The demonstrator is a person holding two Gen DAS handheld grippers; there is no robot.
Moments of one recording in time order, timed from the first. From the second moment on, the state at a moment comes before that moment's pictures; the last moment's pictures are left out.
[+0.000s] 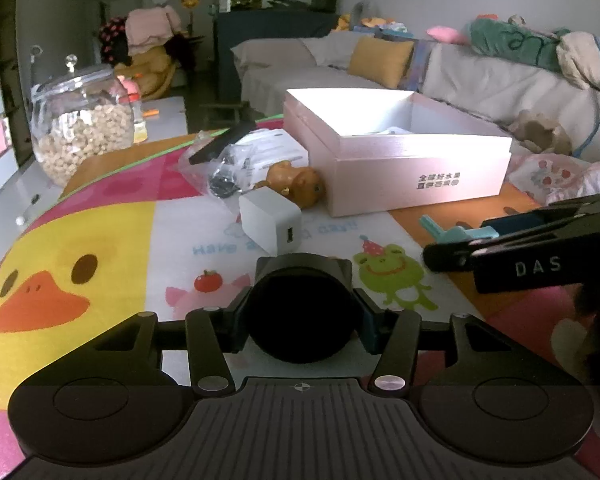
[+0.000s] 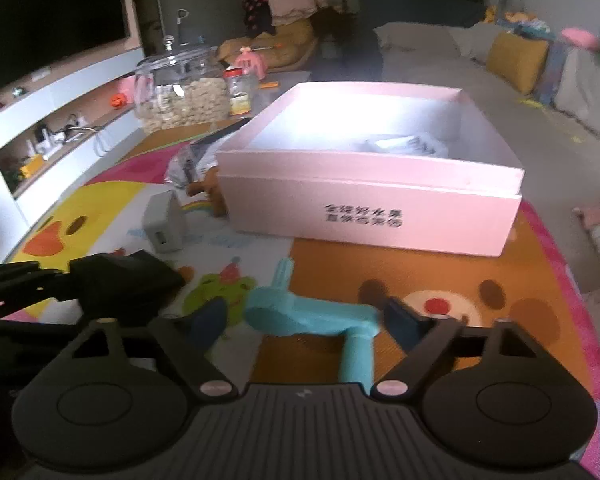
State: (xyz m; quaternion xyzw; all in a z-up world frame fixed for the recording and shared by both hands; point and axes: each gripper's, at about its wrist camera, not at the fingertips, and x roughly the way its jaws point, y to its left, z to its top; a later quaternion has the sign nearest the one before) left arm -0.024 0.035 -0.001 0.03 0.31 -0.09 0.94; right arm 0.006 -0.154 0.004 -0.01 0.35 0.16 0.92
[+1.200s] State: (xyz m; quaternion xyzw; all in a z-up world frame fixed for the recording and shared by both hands) left arm -0.022 0.036 0.060 0.00 0.21 -0.18 0.96; right arm -0.033 -0.213 0.044 0.00 0.28 0.15 0.95
